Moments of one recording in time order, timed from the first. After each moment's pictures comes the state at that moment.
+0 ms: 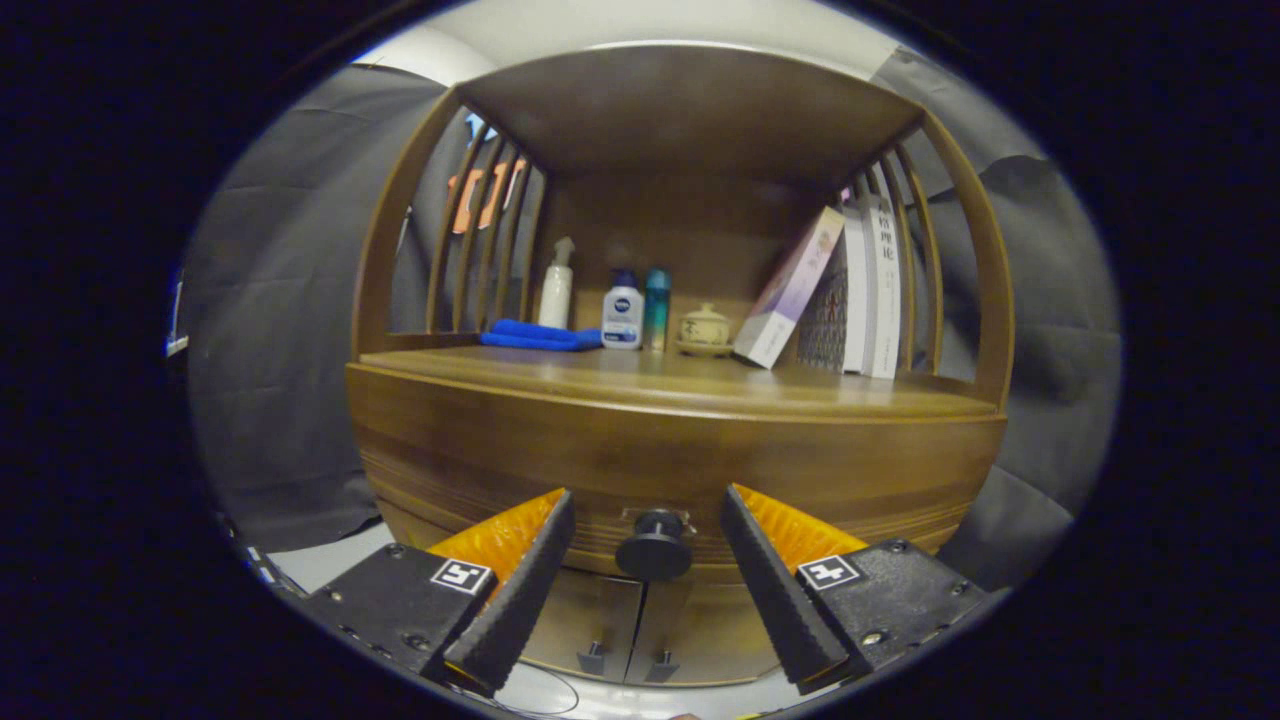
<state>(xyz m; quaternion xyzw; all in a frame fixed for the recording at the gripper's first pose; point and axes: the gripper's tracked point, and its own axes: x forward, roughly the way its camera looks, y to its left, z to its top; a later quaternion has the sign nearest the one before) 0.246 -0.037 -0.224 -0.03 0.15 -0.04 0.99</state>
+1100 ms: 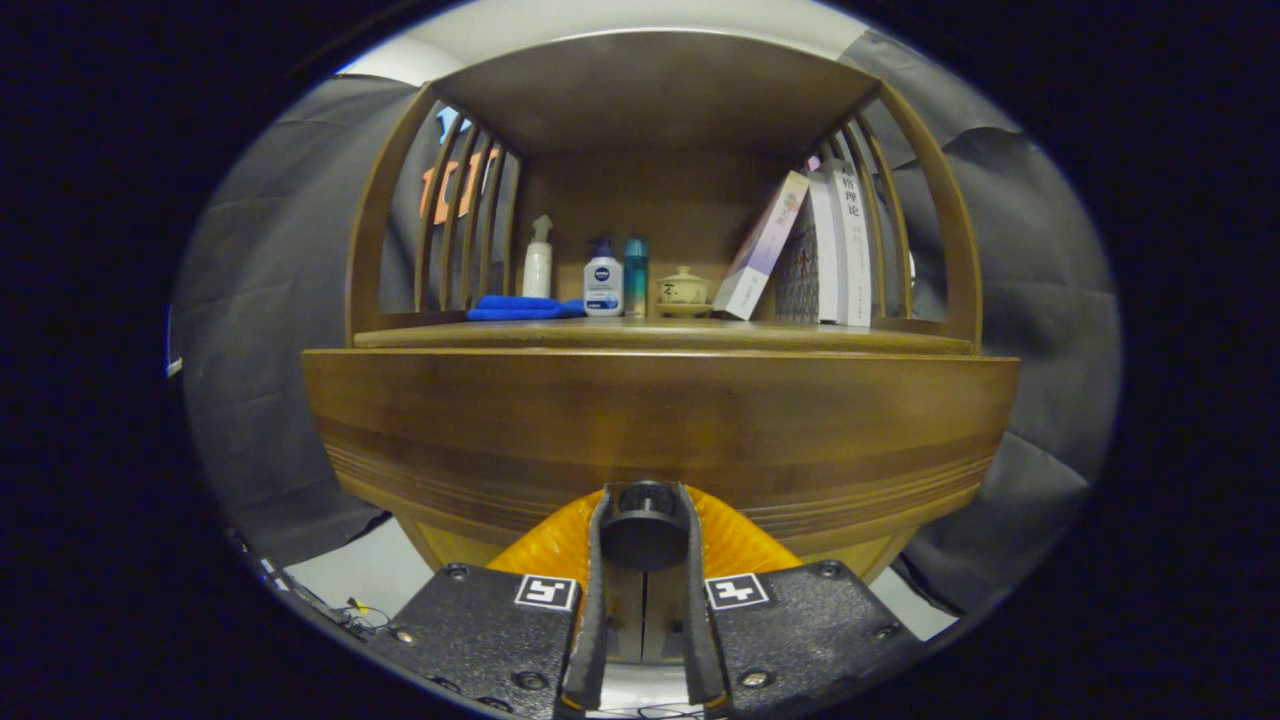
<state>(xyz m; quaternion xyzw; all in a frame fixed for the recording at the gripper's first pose) 0.186 -0.026 -0.235 0.00 0.18 -0.06 0.98</state>
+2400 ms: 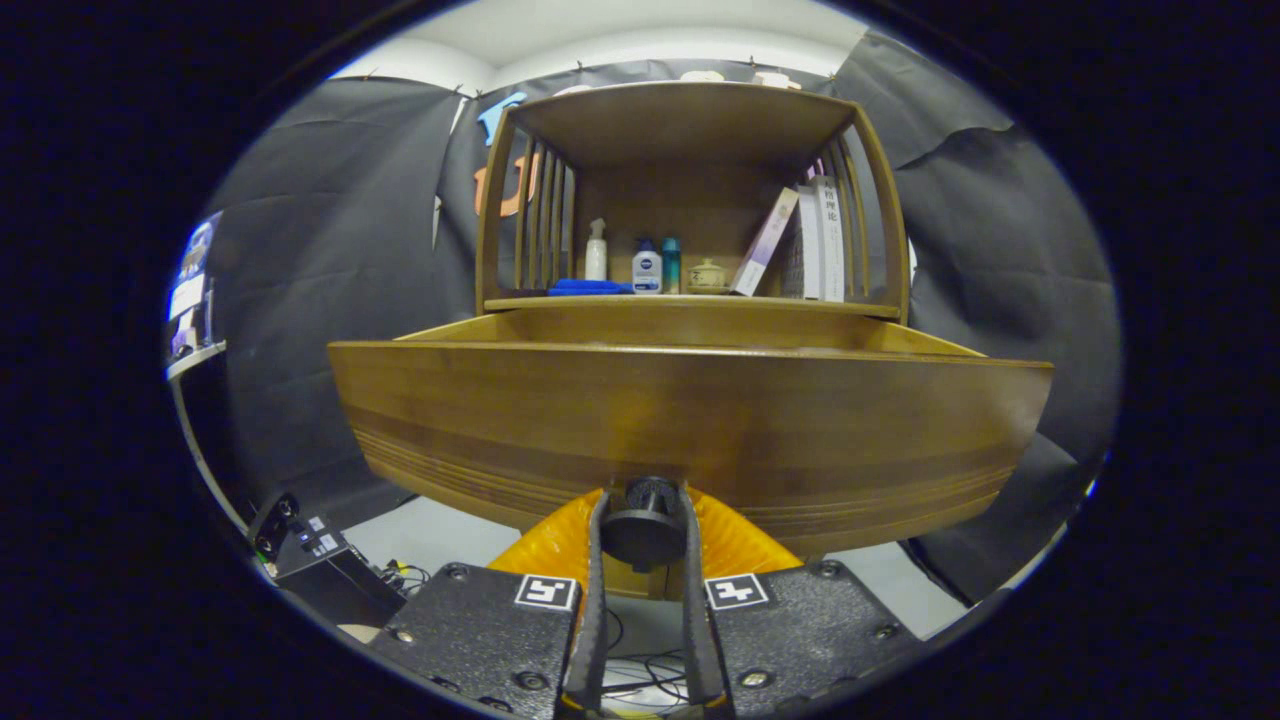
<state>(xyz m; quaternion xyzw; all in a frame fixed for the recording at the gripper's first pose) 0.022 0.006 -0.232 -0.01 0.20 -0.01 0.98</state>
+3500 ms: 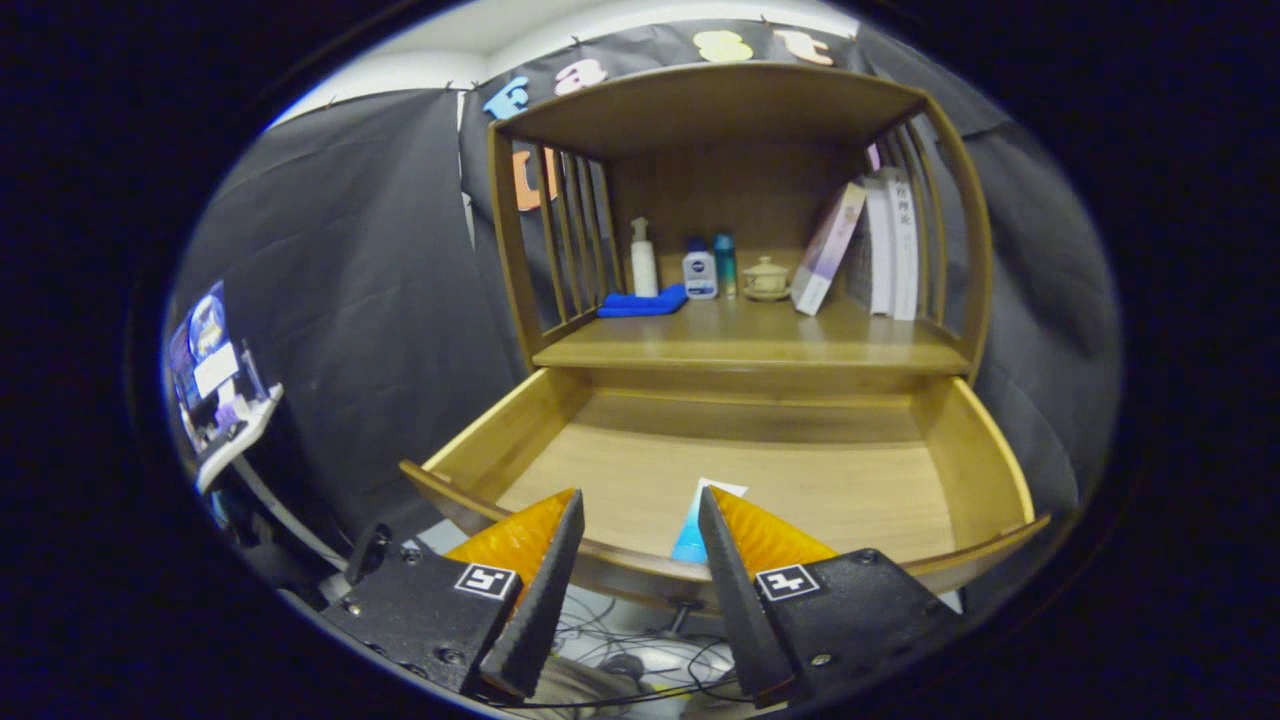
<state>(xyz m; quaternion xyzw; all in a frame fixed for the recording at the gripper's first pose) 0.085 0.030 -0.117 0.07 0.32 0.09 0.94</state>
